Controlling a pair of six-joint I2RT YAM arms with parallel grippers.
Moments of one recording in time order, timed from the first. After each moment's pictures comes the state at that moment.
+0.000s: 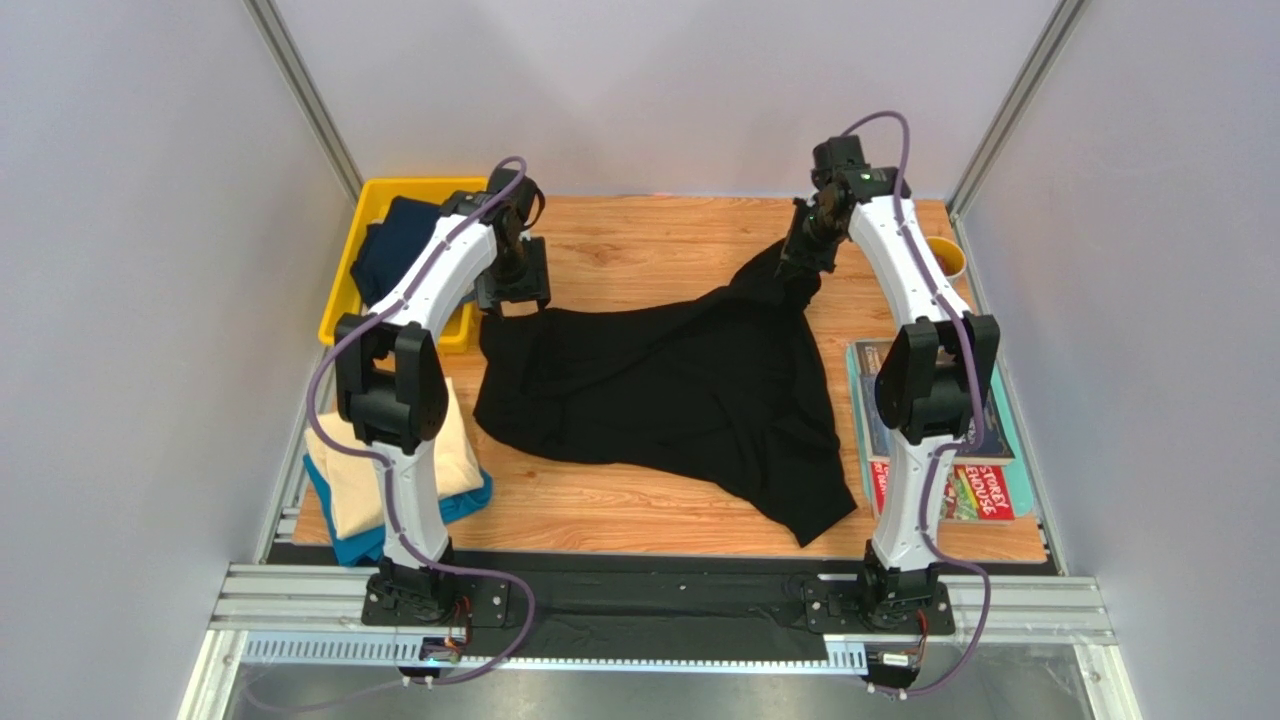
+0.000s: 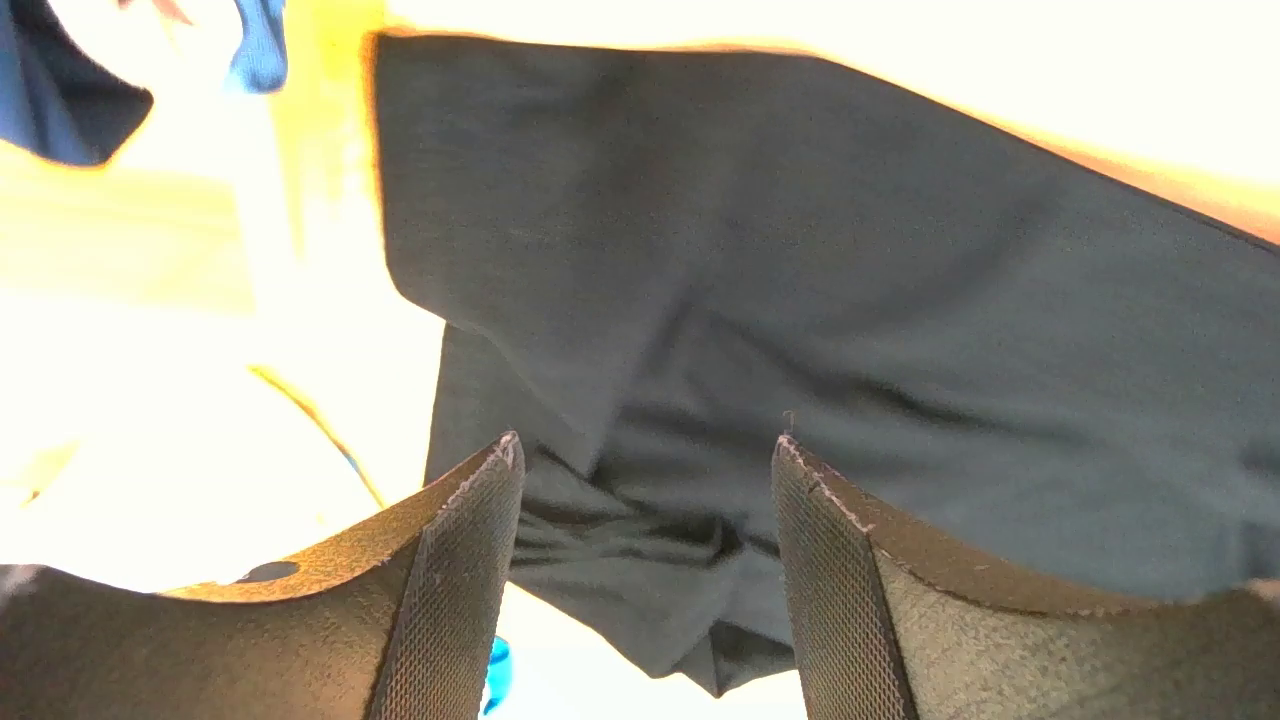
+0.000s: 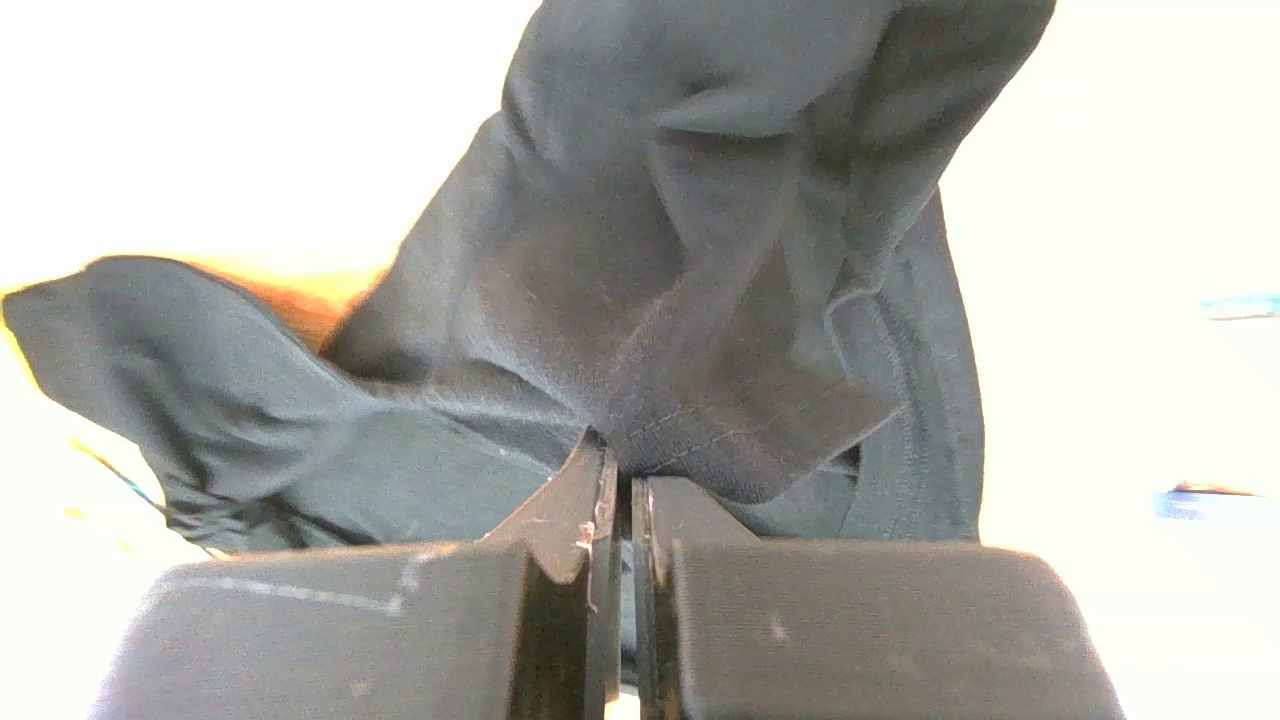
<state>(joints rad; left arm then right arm) -0.25 1.99 1.83 -1.08 -0.12 -0.39 0.14 2.10 2.05 -1.08 -0.16 0.45</state>
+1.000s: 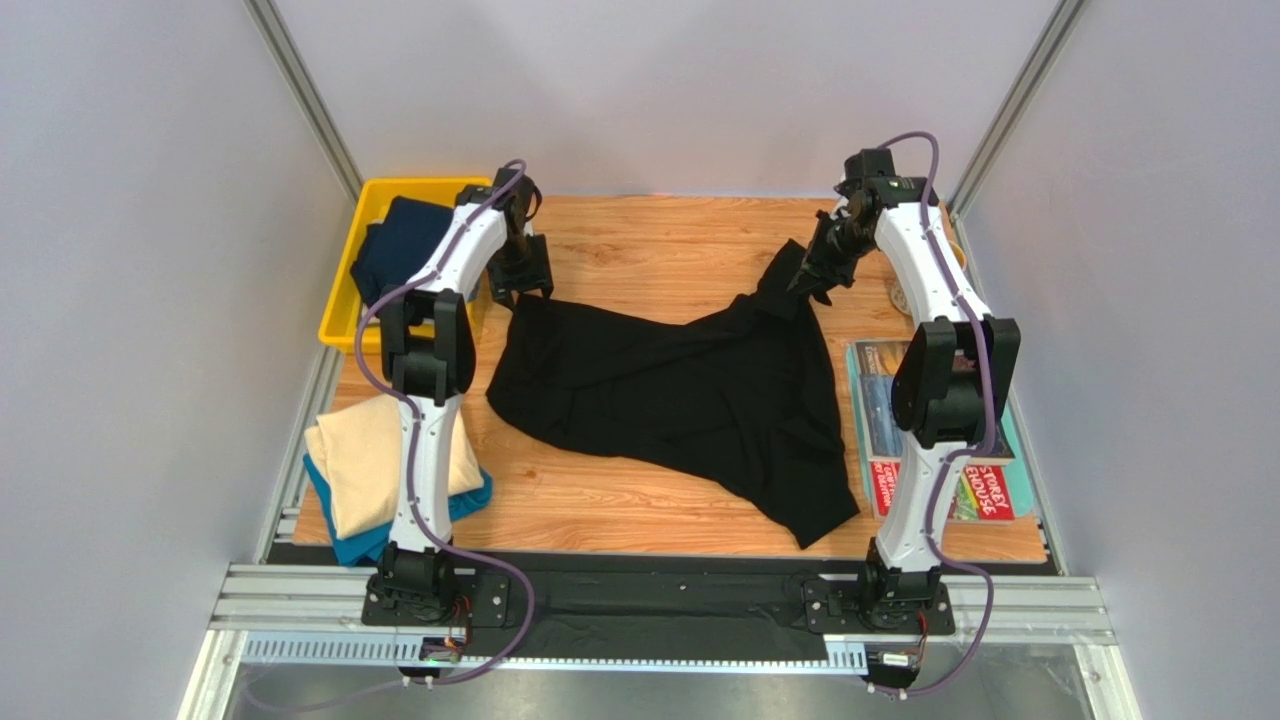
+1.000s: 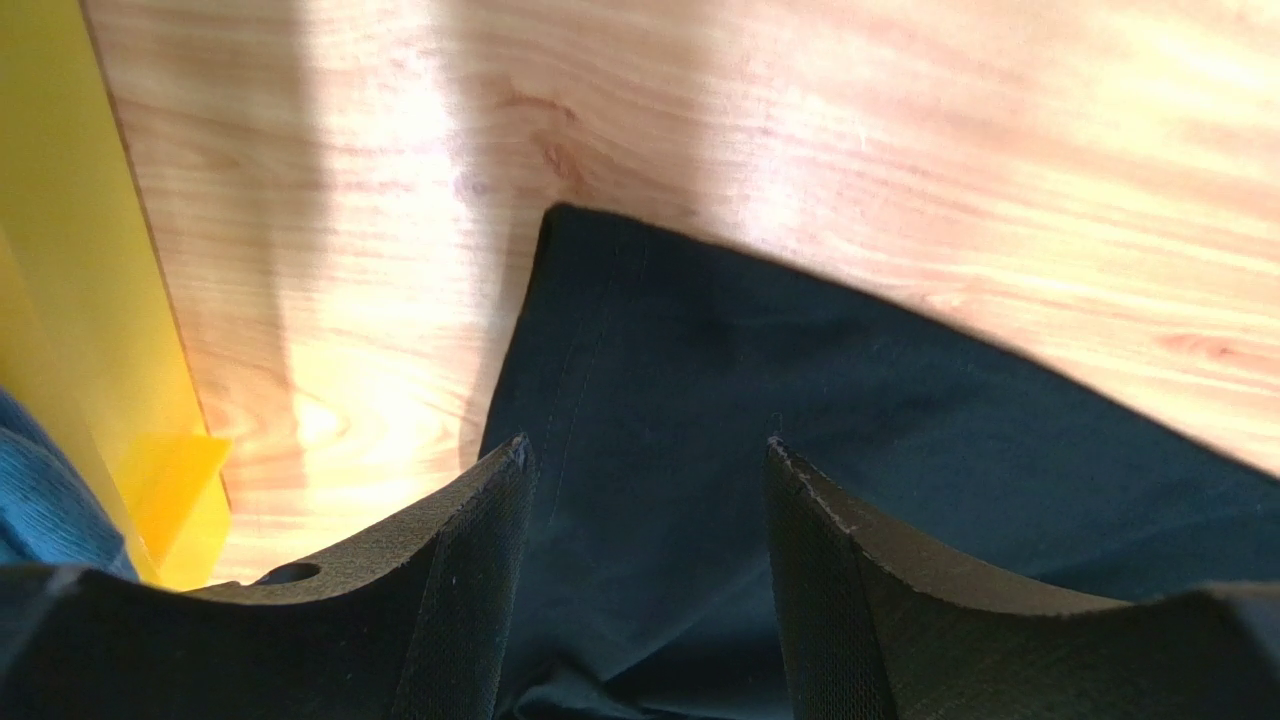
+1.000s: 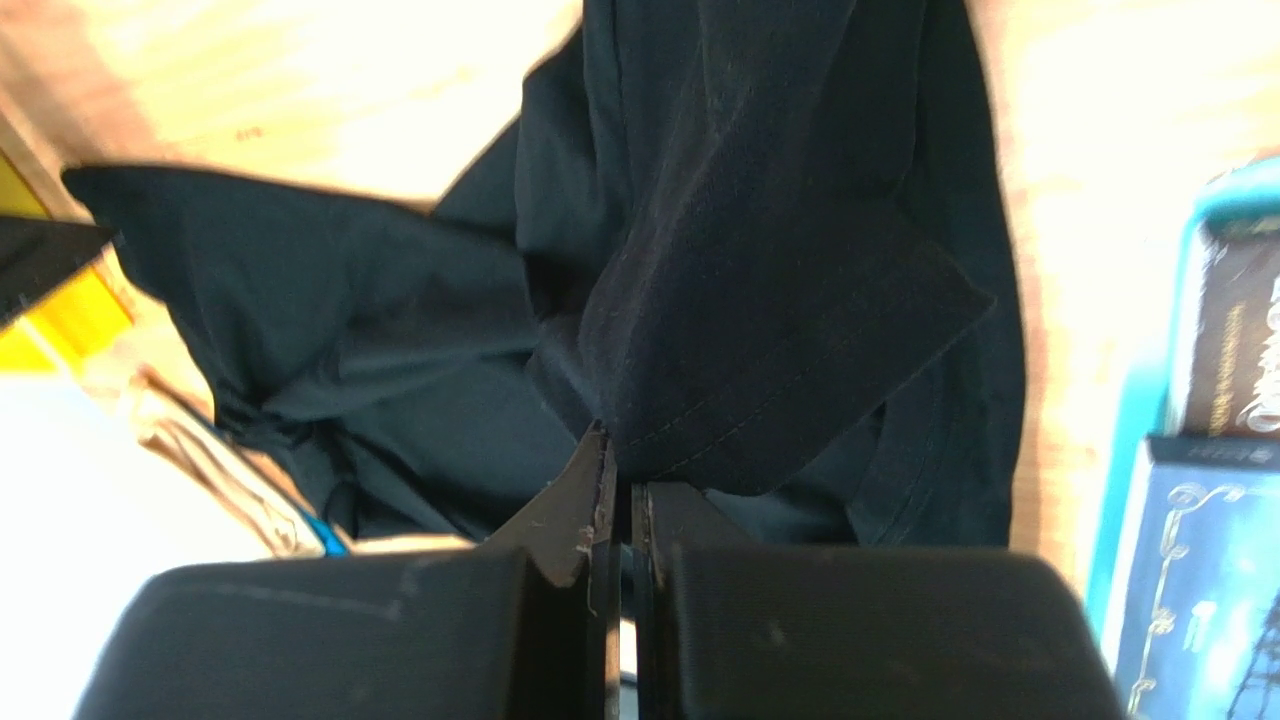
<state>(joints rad) -0.17 2.42 2.22 -1.12 0.00 -0.38 0.05 2.05 1.97 -1.09 -0.30 0.45</state>
